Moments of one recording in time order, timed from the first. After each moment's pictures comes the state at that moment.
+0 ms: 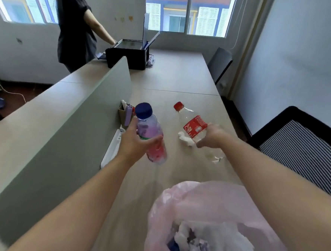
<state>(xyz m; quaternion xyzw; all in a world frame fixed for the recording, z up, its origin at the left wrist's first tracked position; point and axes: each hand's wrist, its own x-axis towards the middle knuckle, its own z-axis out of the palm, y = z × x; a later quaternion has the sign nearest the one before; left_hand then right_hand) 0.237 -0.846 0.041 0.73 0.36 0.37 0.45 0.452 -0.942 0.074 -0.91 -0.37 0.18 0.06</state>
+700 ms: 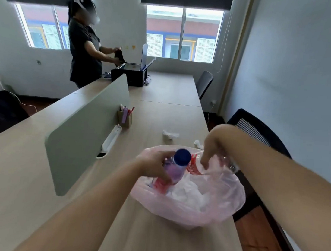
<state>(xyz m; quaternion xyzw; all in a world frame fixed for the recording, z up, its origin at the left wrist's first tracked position) 0.203 -1.096 0.104 0.91 0.25 -0.01 0.34 0.377 -1.172 0.185 -0.84 -0.33 0.34 -0.25</state>
